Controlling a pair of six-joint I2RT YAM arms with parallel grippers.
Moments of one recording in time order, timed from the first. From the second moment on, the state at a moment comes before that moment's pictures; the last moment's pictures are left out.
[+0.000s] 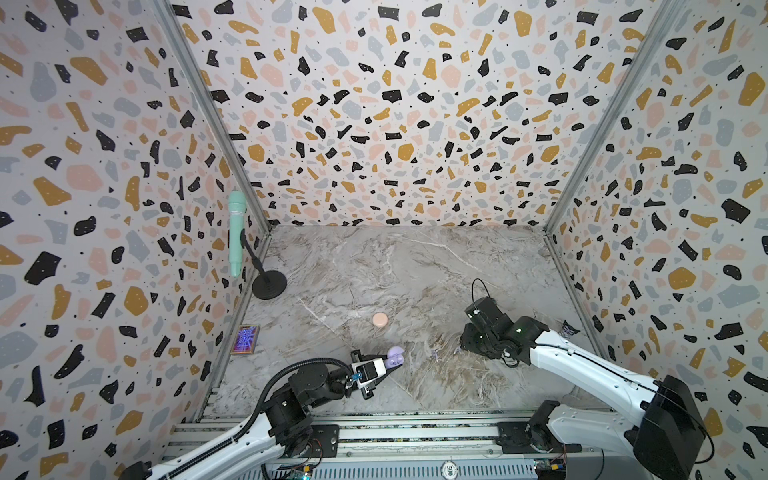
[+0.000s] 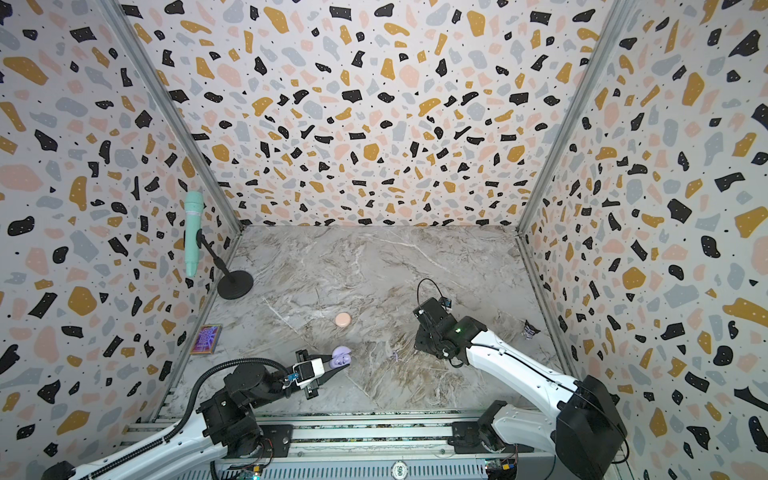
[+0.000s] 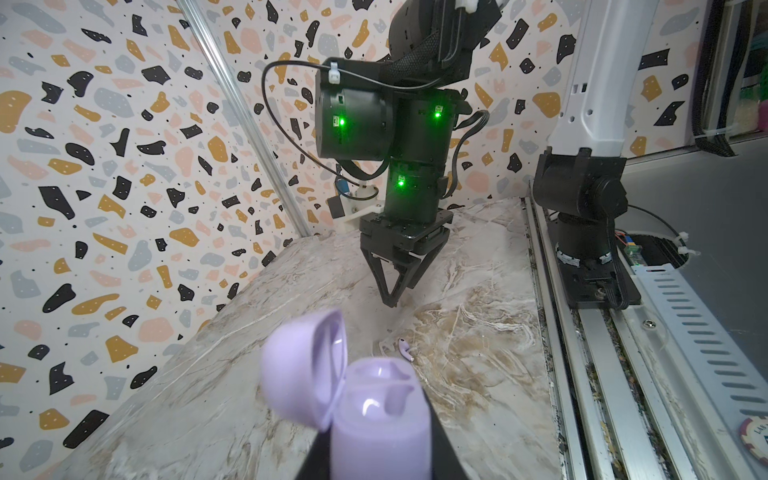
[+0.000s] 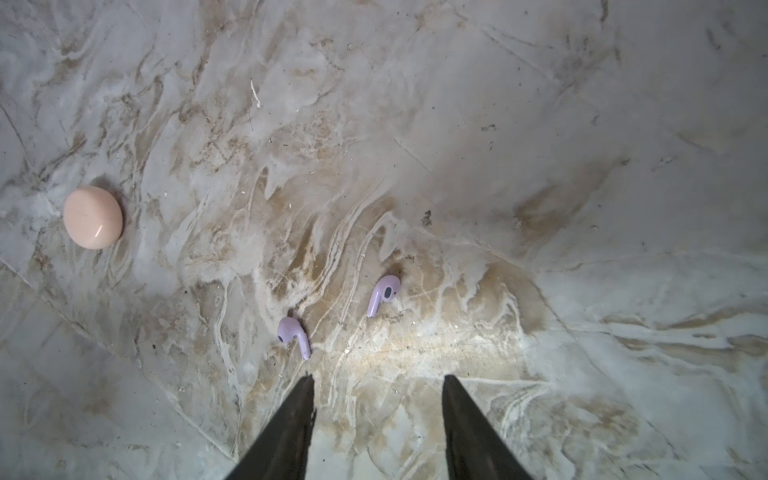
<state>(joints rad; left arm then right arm) -0.93 0.44 0.15 0.27 0.29 0.34 0.73 1.19 0.78 -0.71 0.10 0.94</state>
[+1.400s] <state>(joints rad) -0.93 0.44 0.15 0.27 0.29 0.35 0.67 1.44 0.78 -0.58 0.07 0.89</state>
